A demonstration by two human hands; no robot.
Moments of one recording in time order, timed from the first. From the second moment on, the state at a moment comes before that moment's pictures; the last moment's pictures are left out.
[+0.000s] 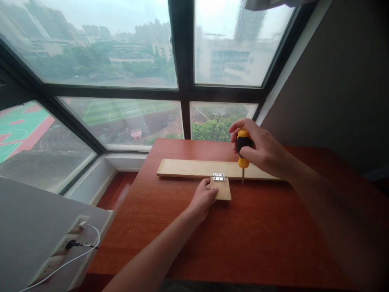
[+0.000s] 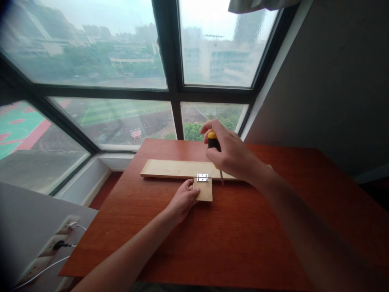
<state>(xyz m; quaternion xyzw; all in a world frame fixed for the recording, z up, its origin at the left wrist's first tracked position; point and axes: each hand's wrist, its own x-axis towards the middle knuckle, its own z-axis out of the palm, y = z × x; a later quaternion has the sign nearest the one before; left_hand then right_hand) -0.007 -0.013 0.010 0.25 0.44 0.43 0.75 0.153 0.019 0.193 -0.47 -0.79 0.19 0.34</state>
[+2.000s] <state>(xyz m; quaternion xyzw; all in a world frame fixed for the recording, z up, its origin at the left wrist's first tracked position) -0.005 -0.014 0.010 0.26 0.43 0.44 0.75 0.203 -0.023 0.050 -0.57 -0.80 0.19 0.02</state>
